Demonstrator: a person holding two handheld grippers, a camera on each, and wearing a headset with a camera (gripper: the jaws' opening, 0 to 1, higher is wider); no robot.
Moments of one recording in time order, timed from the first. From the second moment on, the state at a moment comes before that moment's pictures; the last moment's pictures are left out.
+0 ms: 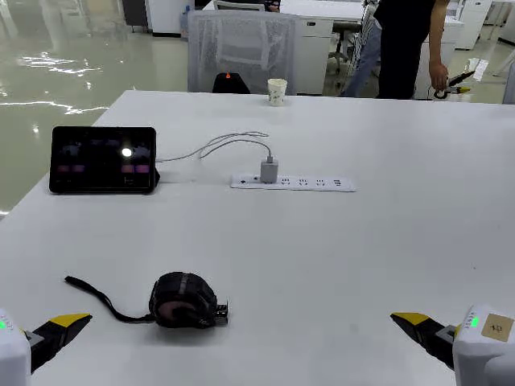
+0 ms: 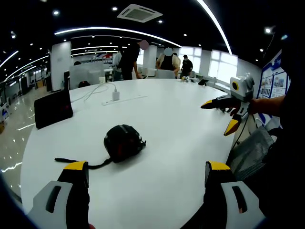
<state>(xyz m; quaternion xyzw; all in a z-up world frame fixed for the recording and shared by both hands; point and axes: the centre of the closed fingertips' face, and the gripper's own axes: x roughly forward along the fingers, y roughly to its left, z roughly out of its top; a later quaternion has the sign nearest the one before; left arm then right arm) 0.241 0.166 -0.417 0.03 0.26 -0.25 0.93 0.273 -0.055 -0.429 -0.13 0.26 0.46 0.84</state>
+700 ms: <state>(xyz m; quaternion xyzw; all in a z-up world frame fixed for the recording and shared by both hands) 0.259 0.169 -0.419 0.04 0.26 -0.27 0.93 0.283 -0.047 -0.436 -0.14 0.27 0.49 0.82</state>
